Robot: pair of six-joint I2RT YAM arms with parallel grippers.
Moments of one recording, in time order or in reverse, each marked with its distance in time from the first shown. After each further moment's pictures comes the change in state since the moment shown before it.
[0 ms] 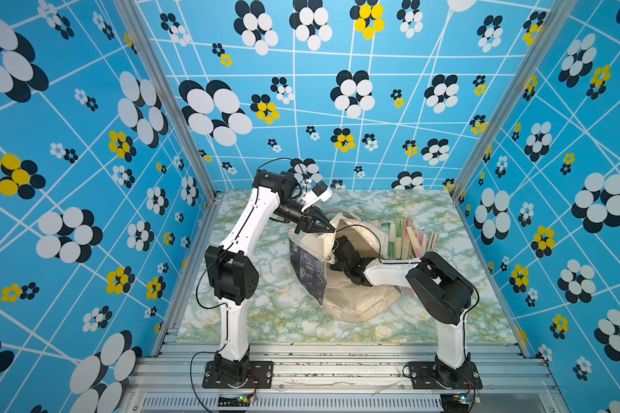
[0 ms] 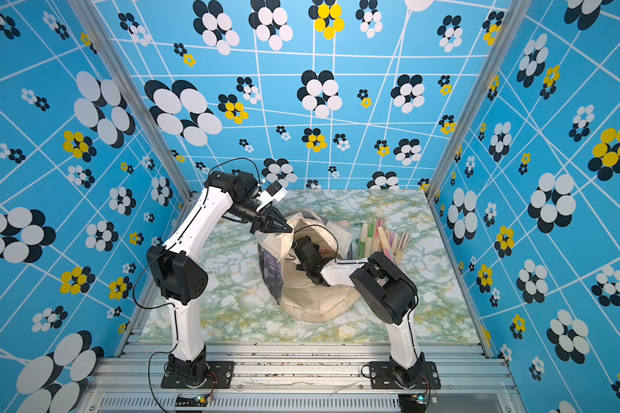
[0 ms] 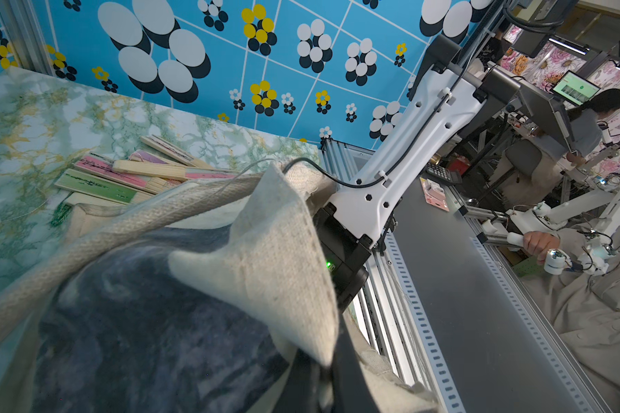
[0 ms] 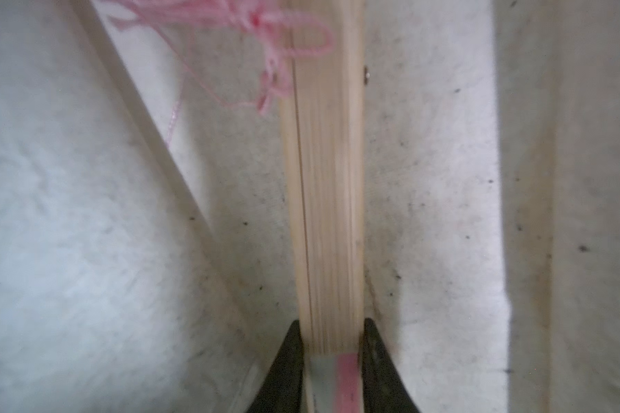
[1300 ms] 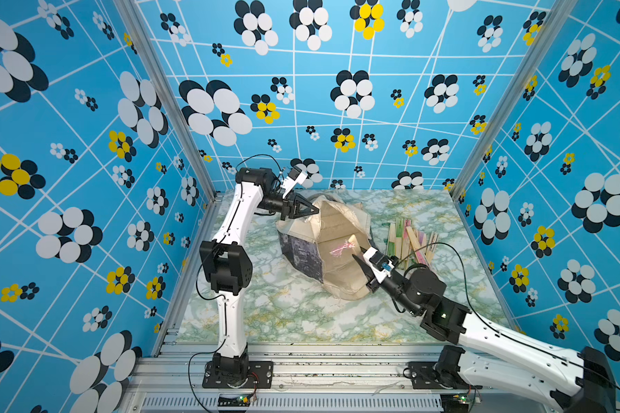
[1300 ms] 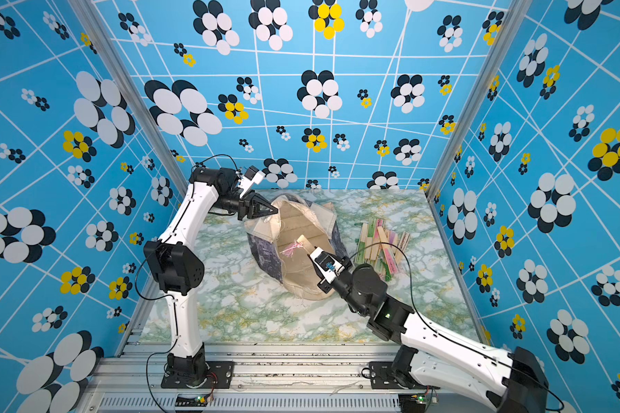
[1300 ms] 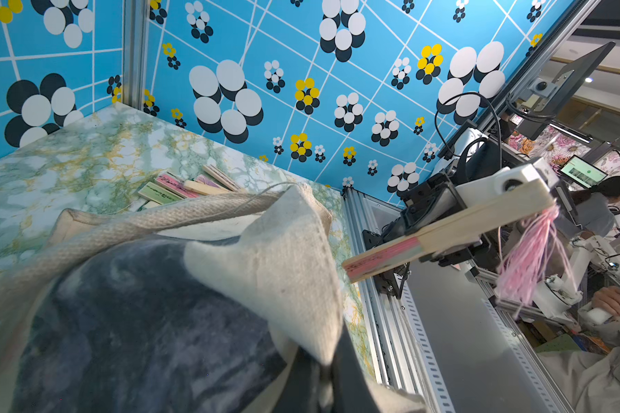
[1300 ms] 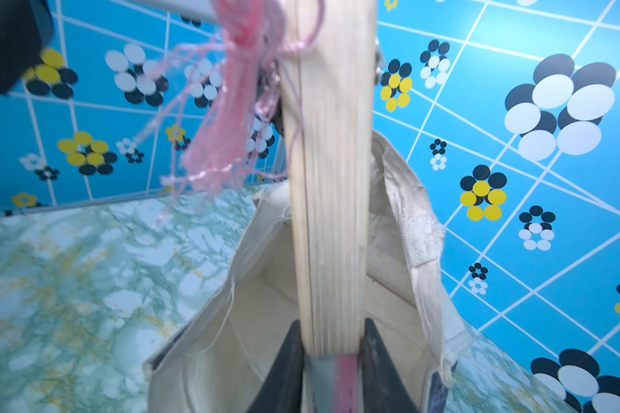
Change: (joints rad) left arm 0.161 0.094 0.086 0.000 0.159 -0.053; right arm 0.156 -1.125 -0.461 0.013 -0.166 0.583
